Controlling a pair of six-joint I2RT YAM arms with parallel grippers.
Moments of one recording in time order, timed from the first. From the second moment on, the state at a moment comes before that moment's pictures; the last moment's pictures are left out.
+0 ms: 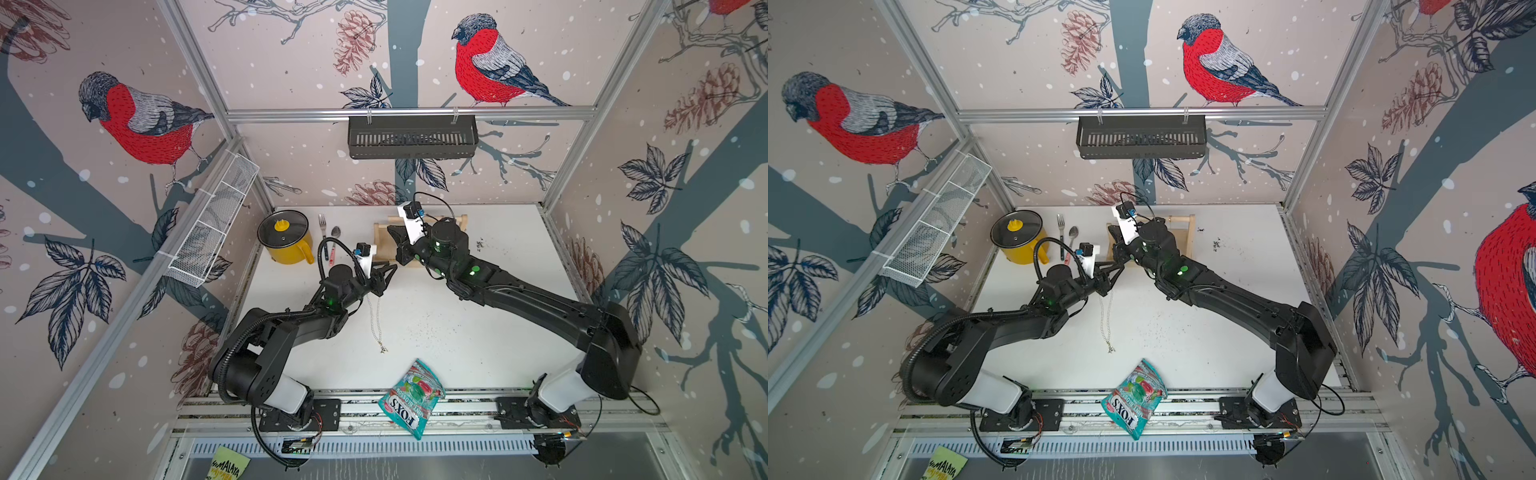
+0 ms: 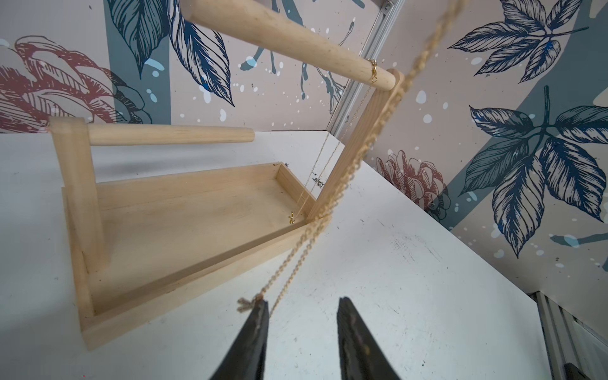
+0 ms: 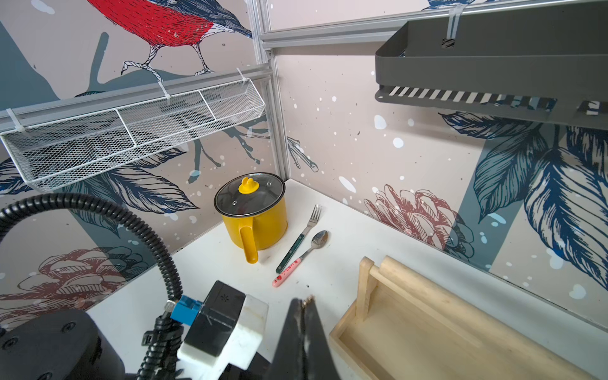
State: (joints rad) left arm -0.44 1.50 0.51 0.86 0.41 -0.33; right arm 0.88 1.56 1.27 0.18 0.03 0.08
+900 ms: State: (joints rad) left arm -0.44 1.52 0.51 0.86 0.42 -0.34; right arm 0.88 1.56 1.26 0.18 0.03 0.08
